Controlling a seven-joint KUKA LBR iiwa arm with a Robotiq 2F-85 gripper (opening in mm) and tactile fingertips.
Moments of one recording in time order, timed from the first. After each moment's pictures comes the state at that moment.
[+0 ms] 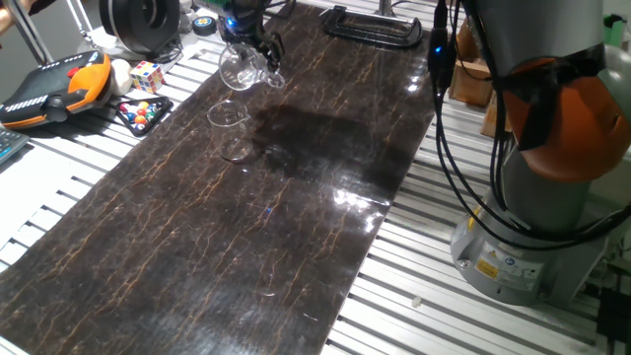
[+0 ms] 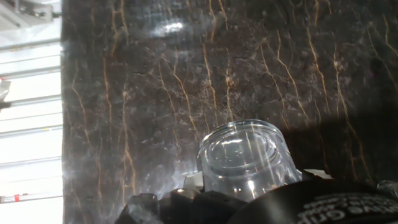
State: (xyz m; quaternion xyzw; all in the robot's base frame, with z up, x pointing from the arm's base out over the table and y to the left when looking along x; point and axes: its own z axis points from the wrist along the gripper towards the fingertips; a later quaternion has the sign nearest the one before) arm 0.606 -0.135 0.175 0.73 0.67 -0.07 0.12
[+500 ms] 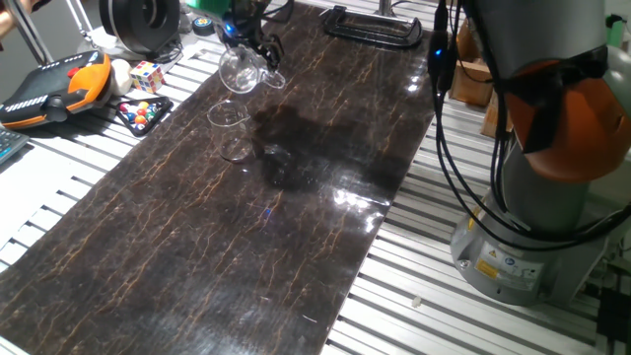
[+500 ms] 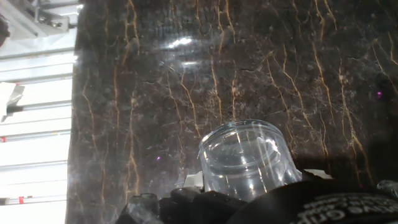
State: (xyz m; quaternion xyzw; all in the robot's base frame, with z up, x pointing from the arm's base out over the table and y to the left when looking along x) arm 0.607 -0.134 0.176 0.72 0.67 -0.09 0.16
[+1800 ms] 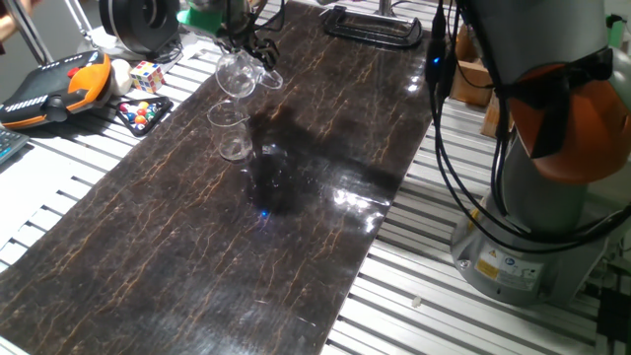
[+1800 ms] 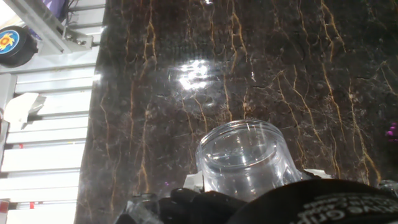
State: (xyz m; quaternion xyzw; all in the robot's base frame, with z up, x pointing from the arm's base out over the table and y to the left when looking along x) arm 0.615 -0.129 0.177 0.70 0.68 -0.12 0.20
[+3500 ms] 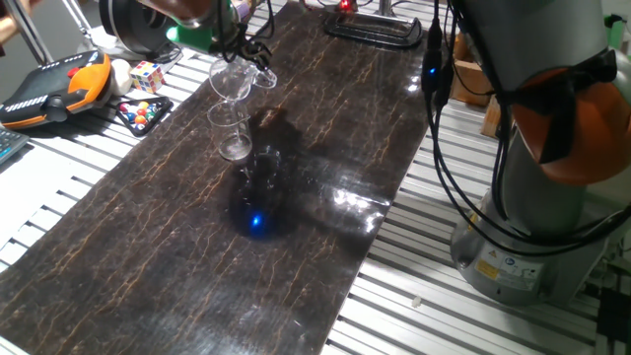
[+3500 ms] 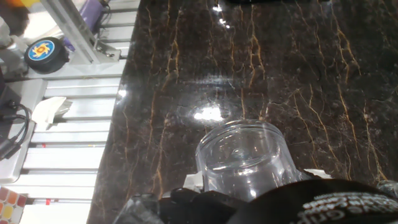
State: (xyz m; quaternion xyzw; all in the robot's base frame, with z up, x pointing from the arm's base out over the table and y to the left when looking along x) arm 0.626 -0.117 0.184 0.66 0.69 -0.16 0.25
